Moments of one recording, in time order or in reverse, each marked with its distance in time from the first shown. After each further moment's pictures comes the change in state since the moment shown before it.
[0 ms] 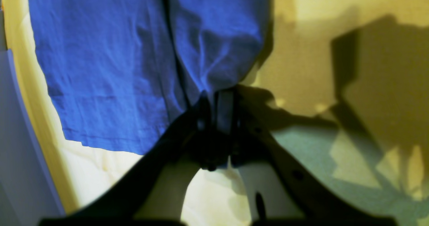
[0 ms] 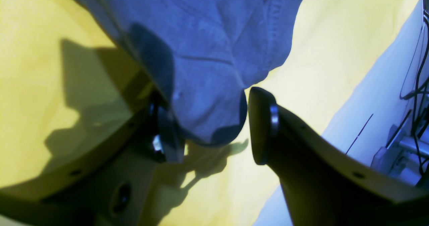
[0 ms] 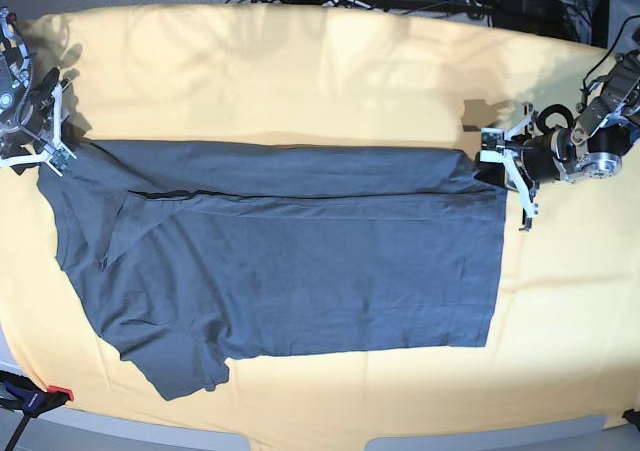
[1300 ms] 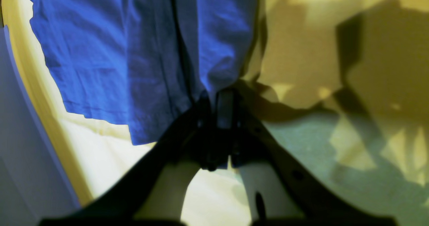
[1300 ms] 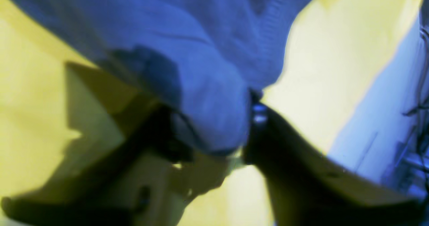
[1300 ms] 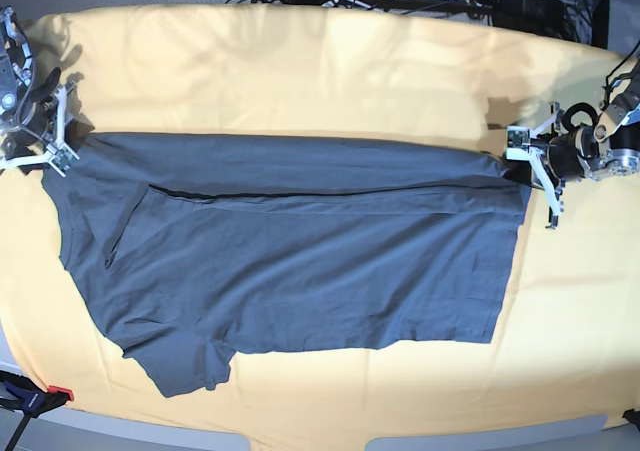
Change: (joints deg) left arm 0.3 -6.0 0.4 0.0 0.0 5.4 -0.5; right arm 0.3 -3.5 0.7 -1.6 -0.4 7.0 8.2
